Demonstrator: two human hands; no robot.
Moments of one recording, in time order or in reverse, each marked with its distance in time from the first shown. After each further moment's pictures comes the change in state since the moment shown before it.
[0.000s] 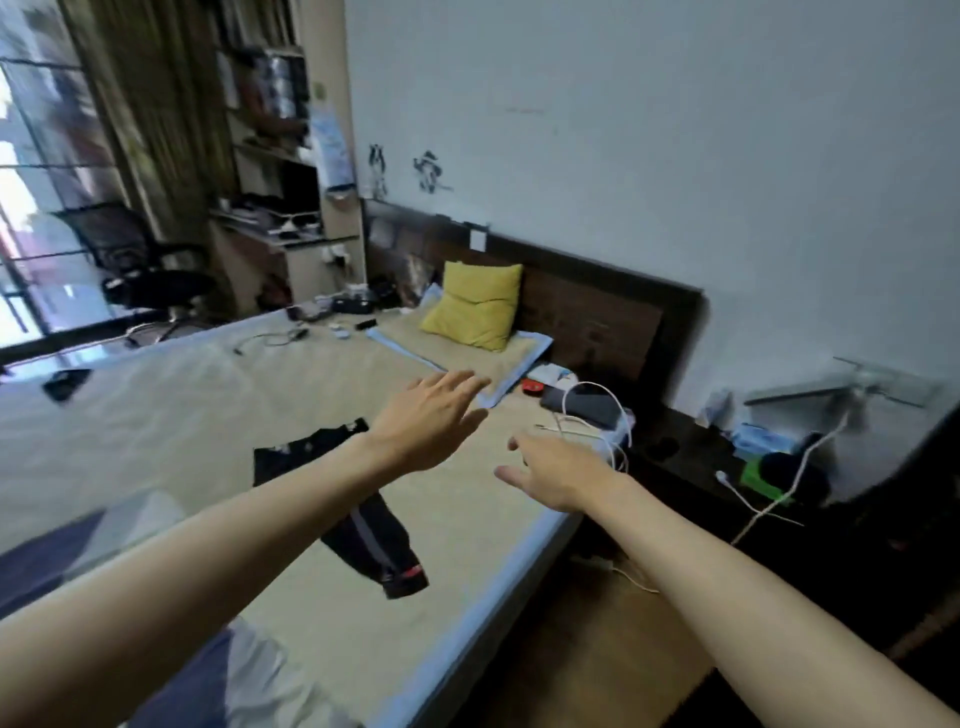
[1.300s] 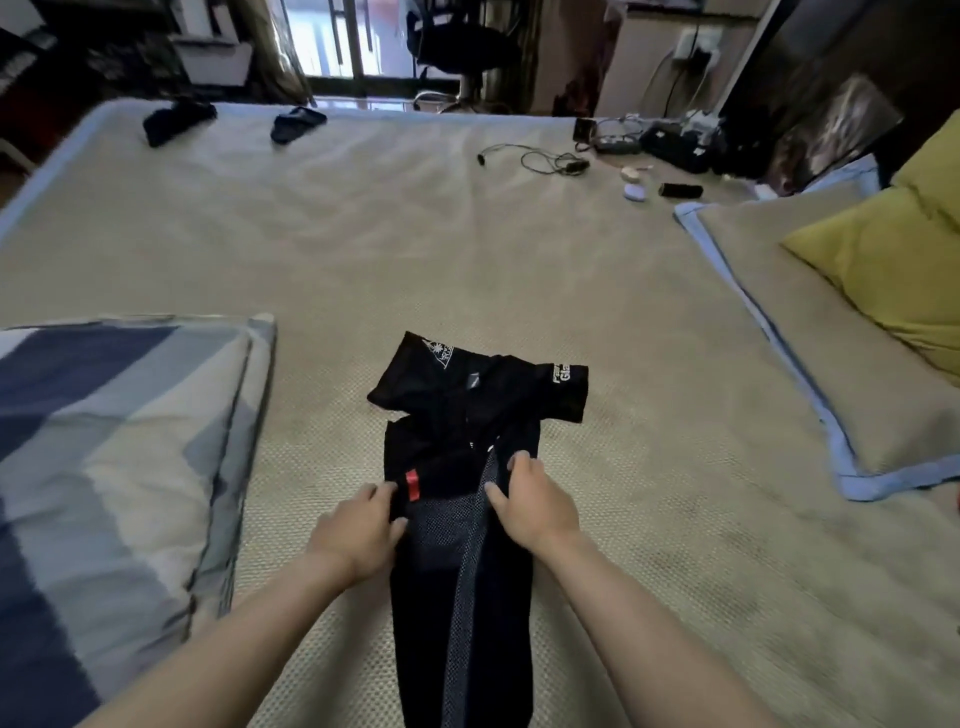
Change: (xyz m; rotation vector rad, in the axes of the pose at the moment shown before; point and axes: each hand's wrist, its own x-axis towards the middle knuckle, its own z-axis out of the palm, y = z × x) left_hand 0.014 -0.424 0.516 -0.428 -0.499 -1.266; right_hand 0.655 -0.144 0.378 0.131 -0.289 -0.333
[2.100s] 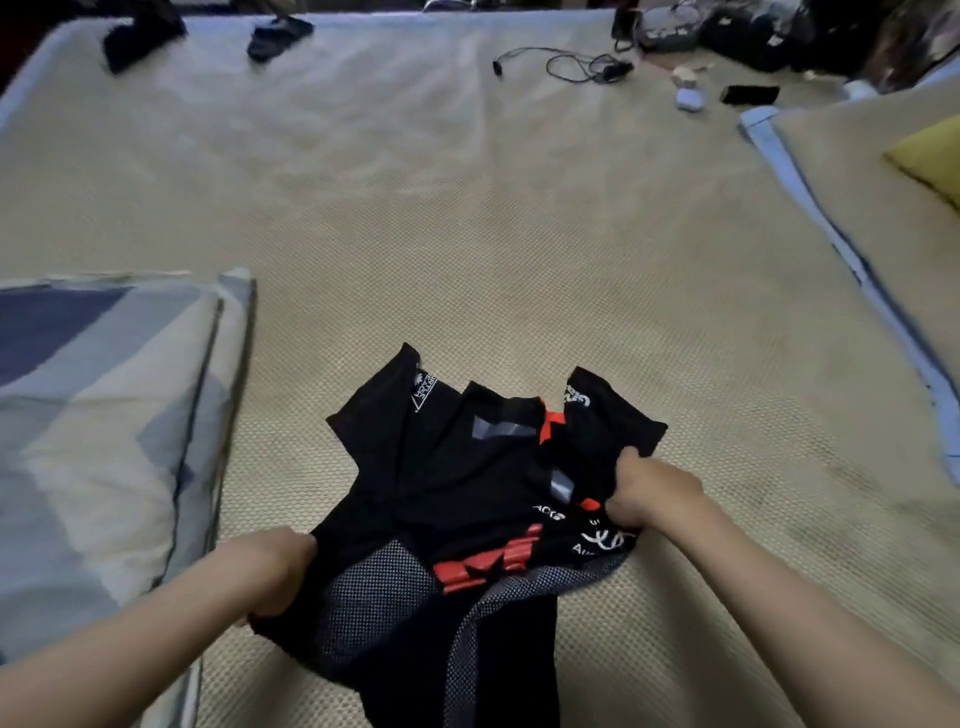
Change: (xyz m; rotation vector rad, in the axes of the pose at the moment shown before) left_hand 0.016 -0.045 -0.009 0.584 -0.575 -0.162; right_hand 0.064 0.093 -0.018 -0.338 -0.351 0.249
